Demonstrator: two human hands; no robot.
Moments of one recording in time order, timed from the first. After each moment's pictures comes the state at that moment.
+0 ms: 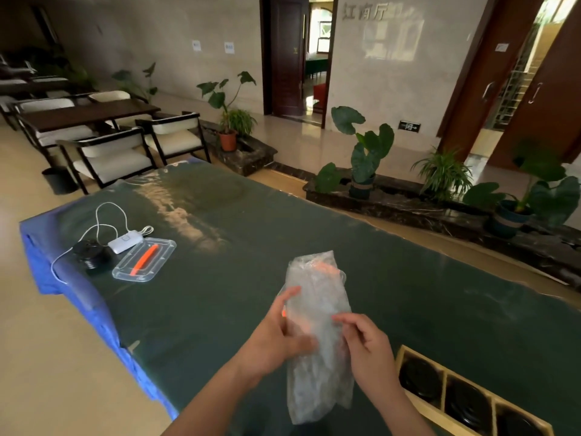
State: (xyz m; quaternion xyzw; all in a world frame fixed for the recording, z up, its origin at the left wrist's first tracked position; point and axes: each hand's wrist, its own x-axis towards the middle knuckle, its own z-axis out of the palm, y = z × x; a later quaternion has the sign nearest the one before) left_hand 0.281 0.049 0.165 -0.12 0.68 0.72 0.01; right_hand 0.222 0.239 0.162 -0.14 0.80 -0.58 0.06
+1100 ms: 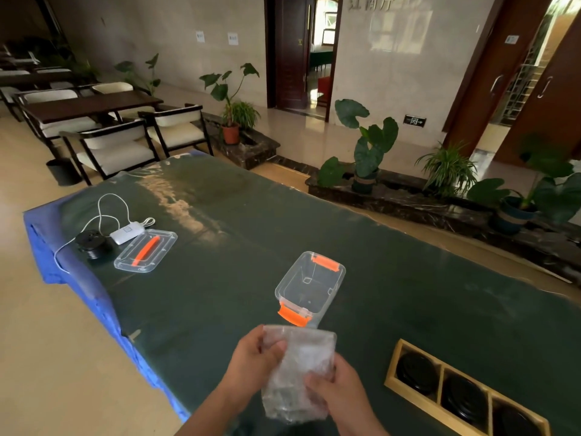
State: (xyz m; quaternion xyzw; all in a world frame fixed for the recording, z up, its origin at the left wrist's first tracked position) left_hand 0.317 0.047 0.102 -0.22 0.66 0.72 -0.07; right_hand 0.259 0.233 0.072 -0.04 0.66 -0.69 0.29
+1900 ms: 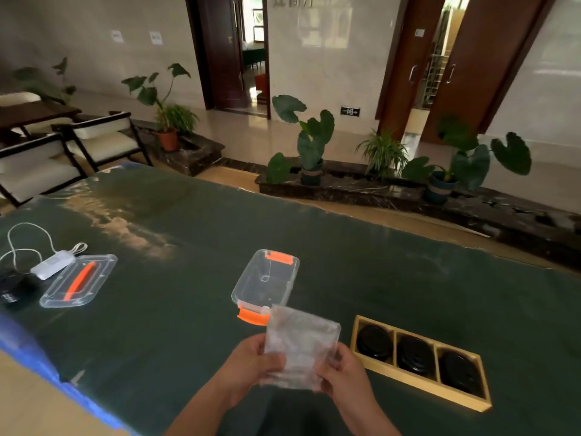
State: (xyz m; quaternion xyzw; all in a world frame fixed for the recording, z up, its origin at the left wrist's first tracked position) left_hand 0.277 0.080 0.091 -0.12 0.64 0.74 0.17; right_hand 0.257 0.294 0.080 0.11 0.61 -0.75 0.23
